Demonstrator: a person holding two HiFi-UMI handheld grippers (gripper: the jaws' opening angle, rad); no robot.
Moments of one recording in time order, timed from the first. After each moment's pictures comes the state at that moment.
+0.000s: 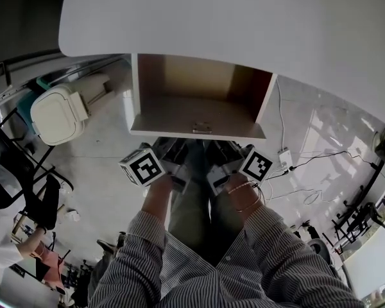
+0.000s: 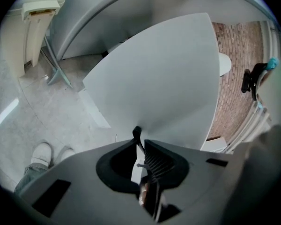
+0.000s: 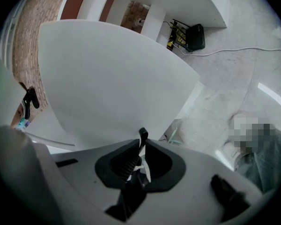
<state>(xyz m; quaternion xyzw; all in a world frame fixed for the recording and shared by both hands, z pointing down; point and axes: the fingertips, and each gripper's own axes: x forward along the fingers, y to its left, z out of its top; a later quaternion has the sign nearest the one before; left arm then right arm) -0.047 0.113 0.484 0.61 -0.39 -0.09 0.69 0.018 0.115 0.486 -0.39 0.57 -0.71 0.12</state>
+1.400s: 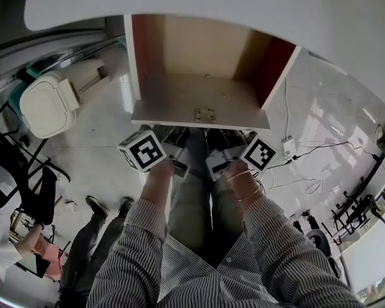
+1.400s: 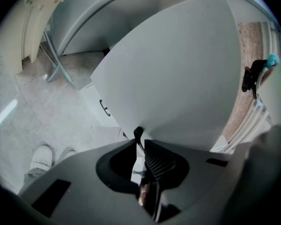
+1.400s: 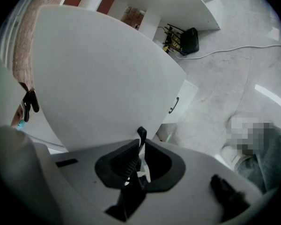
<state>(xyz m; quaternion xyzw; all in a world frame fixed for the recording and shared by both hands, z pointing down) -0.046 0.118 0.528 0.61 -0.38 -0.09 0.69 0.021 0.123 0.530 -0.43 0.56 -0.70 0.13</state>
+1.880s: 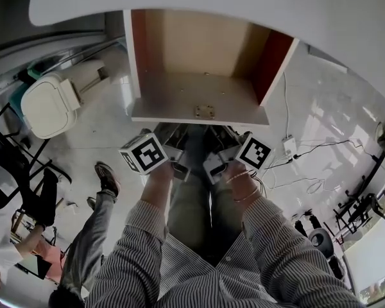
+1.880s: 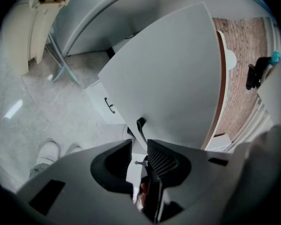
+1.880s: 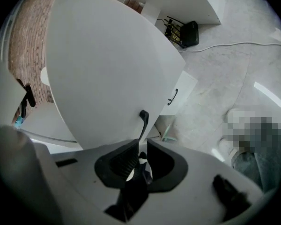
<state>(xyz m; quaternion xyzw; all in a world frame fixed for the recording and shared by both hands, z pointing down) -0.046 0.136 0.528 0.60 -0.39 -0.07 0.69 0.003 0.138 0.523 -0.40 0.56 -0.72 0.11</state>
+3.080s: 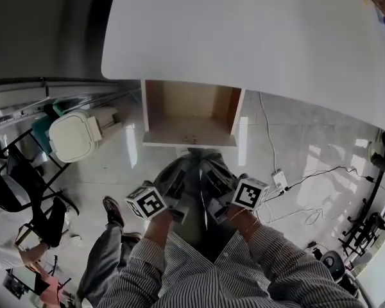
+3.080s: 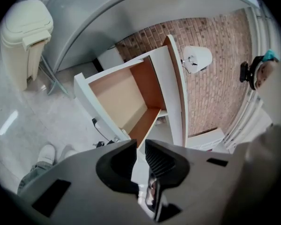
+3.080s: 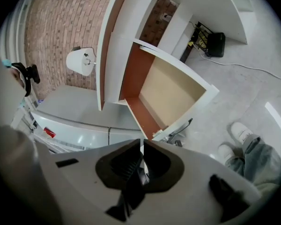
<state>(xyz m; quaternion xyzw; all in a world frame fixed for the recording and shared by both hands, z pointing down) -0.041 0.165 0.383 0.64 -0.39 -0.08 0.65 0.017 0.164 0.379 -0.35 0.63 -0.69 0.05</state>
